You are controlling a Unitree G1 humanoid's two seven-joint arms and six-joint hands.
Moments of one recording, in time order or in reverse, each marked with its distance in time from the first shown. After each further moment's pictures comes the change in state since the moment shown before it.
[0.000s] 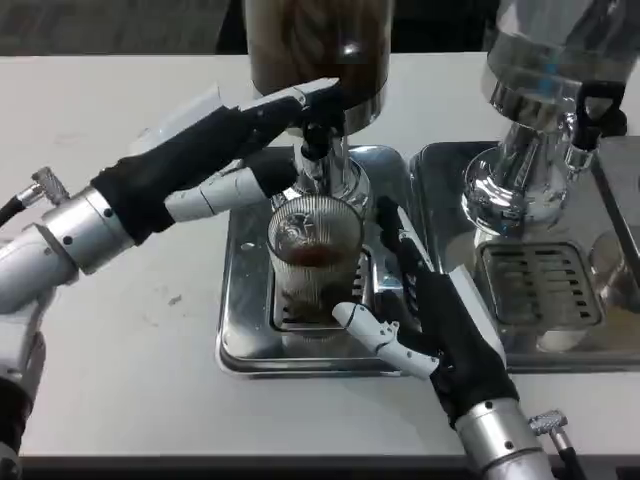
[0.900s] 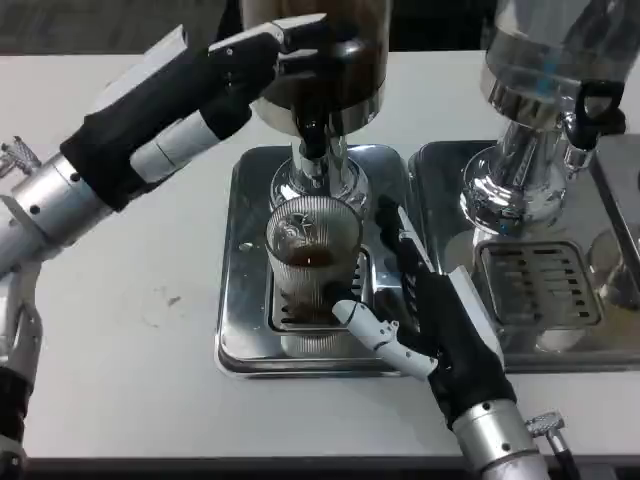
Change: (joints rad) left arm 0.005 -0.037 0.146 -0.161 -0.144 0.134 -0.132; right arm -0.002 0.013 0.000 0.022 0.000 -0.024 -0.010
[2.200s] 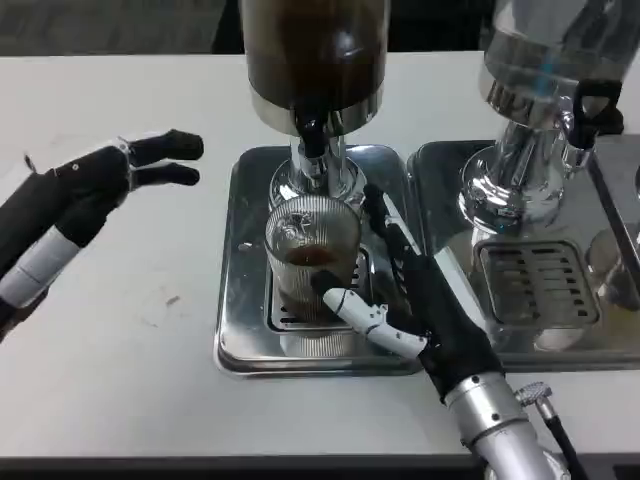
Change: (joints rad) left arm 0.454 0.074 0.201 -0.222 -0.030 0.033 0.082; right arm -0.150 -0.020 -0.019 0.201 -0.006 -0.077 0.003
